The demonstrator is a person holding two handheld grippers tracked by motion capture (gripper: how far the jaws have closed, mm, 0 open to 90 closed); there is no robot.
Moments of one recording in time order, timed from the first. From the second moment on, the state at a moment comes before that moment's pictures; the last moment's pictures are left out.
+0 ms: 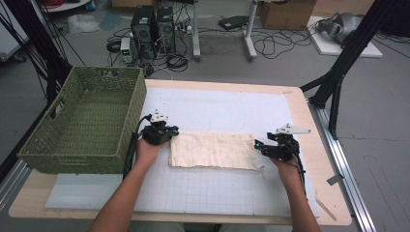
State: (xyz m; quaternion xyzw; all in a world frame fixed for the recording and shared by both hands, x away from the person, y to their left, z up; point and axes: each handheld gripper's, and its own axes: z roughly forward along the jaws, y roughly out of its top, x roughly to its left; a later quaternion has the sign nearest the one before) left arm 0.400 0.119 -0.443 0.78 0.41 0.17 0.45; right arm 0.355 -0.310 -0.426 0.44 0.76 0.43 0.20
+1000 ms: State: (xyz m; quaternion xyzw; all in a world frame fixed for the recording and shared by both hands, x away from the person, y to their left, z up) left arm 0.394 0.118 -0.435 0.77 0.41 0.17 0.45; right arm 0.394 -0.275 -0.432 0.43 0.82 0.35 0.16
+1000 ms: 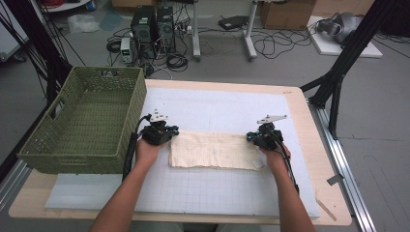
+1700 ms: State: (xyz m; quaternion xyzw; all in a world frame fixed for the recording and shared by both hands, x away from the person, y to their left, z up) left arm 0.394 0.120 -0.433 0.77 0.41 0.17 0.45; right arm 0.393 -0.276 -0.429 0.42 0.81 0.36 0.17
